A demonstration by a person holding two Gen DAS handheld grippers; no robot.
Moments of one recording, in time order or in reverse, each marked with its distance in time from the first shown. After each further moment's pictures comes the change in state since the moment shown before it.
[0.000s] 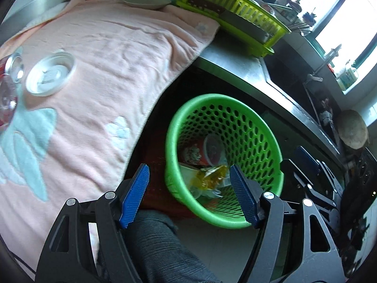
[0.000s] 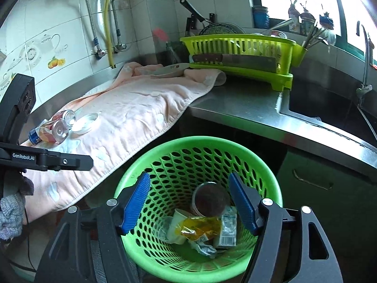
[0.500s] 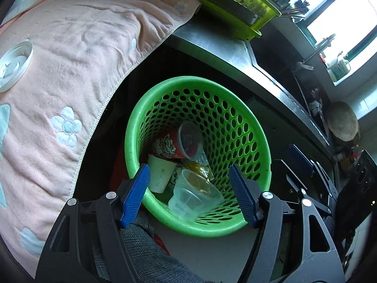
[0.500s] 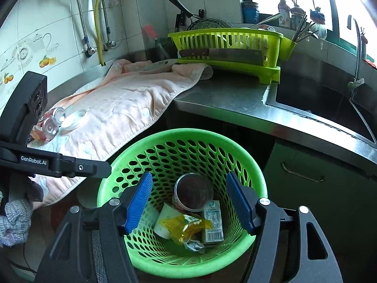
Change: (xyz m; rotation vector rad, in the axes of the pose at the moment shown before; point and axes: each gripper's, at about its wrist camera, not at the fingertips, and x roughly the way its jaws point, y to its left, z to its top) left arm 0.049 -0.030 0.001 0.019 0.089 -0.105; right arm -0.003 -0.021 -0.012 0.022 0.016 -0.053
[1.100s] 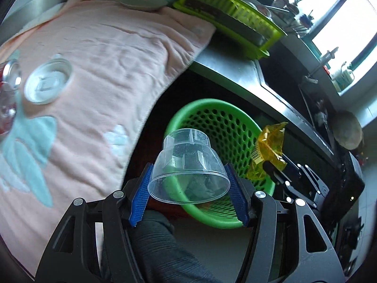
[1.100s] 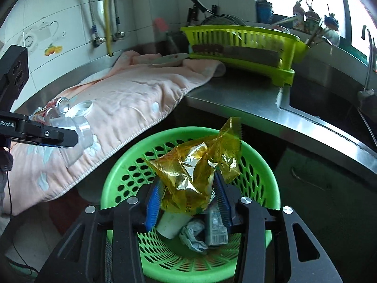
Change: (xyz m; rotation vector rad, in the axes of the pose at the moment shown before) left arm -0.050 0.017 0.008 -0.015 -0.063 0.051; right arm 0.013 0.013 0.003 -0.052 0.033 0.010
